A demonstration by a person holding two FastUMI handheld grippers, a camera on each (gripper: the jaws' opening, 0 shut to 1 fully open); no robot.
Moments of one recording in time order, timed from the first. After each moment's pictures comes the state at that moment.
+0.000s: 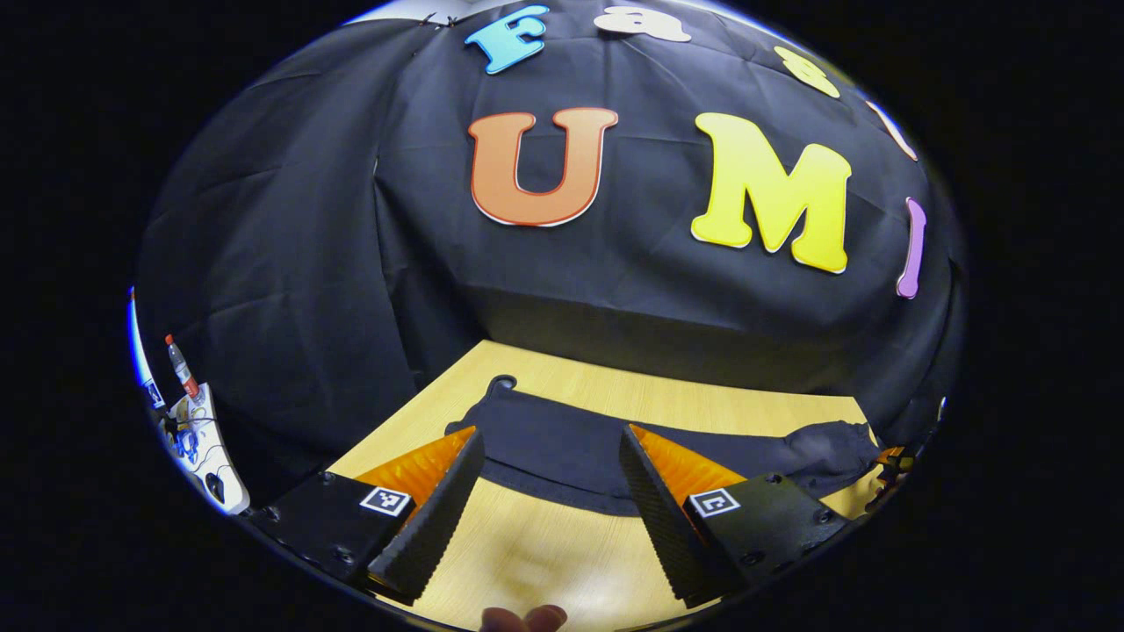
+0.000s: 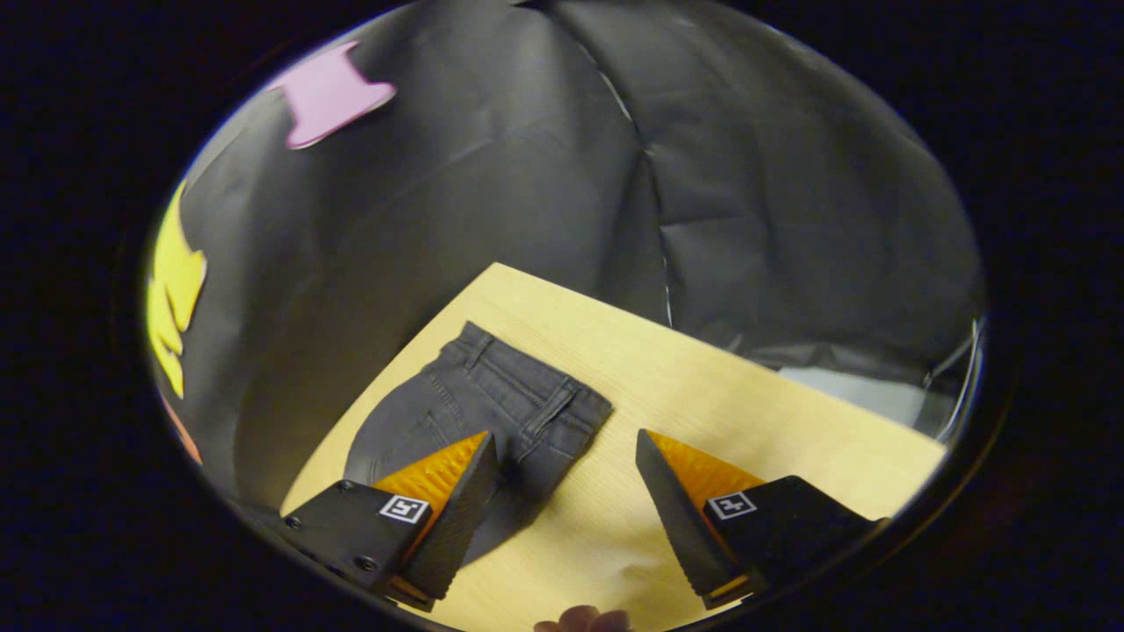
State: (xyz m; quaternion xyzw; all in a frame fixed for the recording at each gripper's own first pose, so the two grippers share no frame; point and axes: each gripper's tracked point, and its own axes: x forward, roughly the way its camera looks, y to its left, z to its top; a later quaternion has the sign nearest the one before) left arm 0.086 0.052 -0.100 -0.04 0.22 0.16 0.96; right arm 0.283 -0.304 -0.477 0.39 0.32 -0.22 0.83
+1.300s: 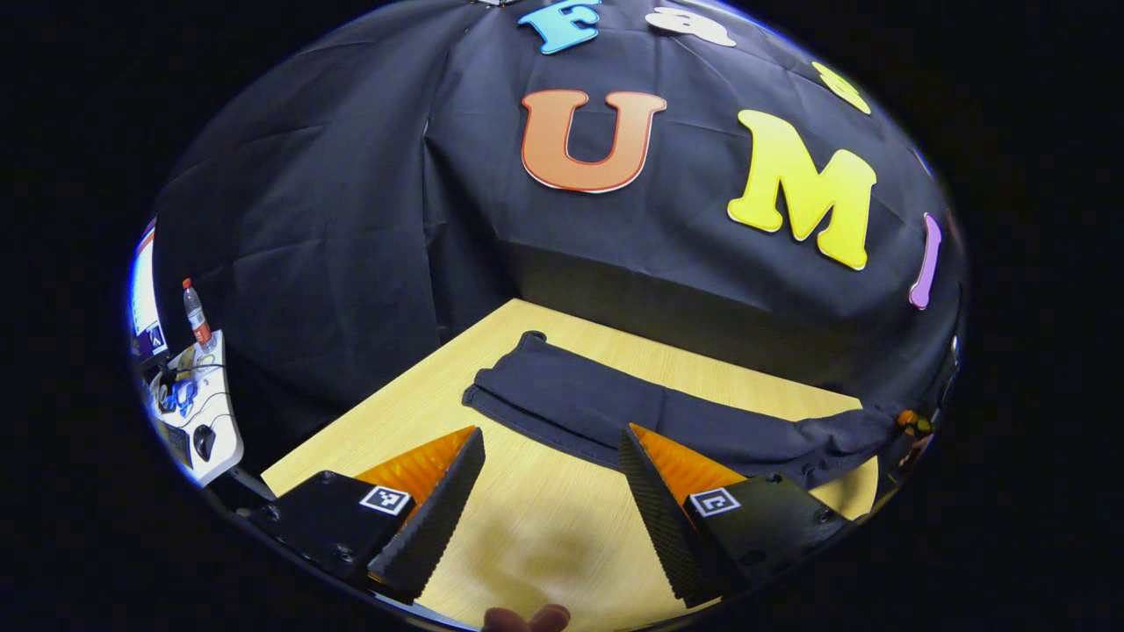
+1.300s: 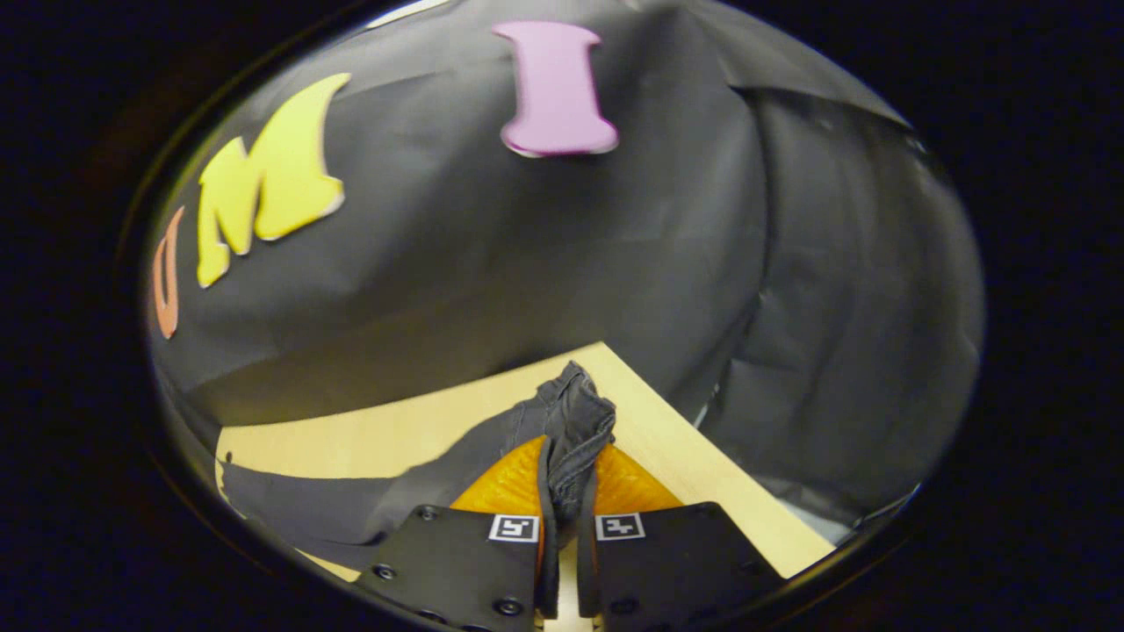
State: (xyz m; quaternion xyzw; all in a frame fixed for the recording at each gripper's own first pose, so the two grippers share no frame) left arm 0.024 0.073 -0.134 -0.10 0.23 0.18 0.95; right arm 0.276 -0.265 -0.305 0.11 0.24 -0.10 0.96
